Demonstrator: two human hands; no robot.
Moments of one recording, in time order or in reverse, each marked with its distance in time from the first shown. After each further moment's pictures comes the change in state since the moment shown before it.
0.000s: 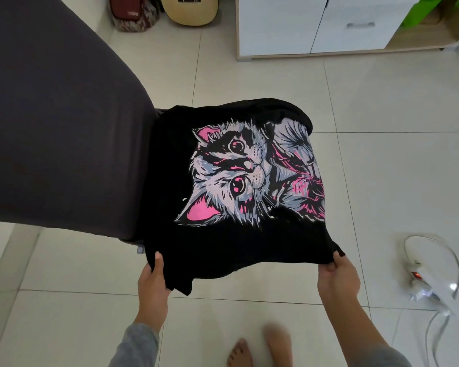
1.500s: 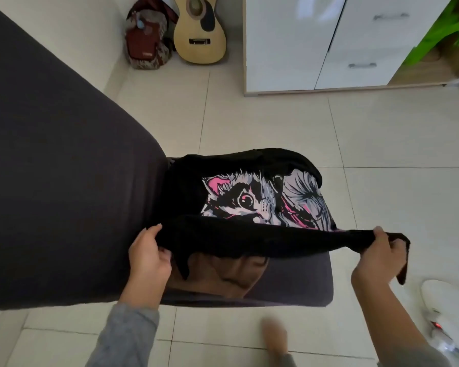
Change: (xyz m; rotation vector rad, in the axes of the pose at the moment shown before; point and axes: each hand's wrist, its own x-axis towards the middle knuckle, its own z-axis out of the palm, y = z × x) left_hand 0.012 0.197 0.078 -0.471 0.102 -0.082; right_hand -0.003 -0.032 0.154 -0.659 -0.052 -0.690
